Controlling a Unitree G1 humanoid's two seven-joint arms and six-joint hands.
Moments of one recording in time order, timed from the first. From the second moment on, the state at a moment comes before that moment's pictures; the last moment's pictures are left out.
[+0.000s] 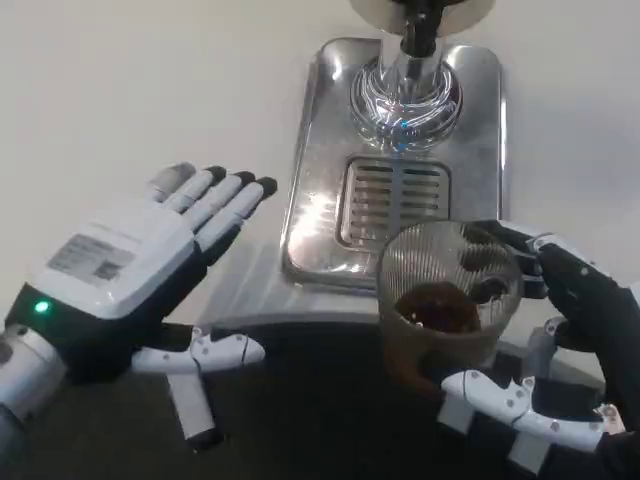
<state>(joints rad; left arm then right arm) -0.08 0.75 0.05 -0.21 0.72 -0.38 -0.15 0.39 -0.15 0.14 -0.90 -0.42 0.21 0.10</state>
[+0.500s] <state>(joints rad) -0.05 0.73 0.04 -0.24 0.70 -0.40 -0.15 0.33 -0.13 0.20 -0.90 -0.47 0.23 0.11</state>
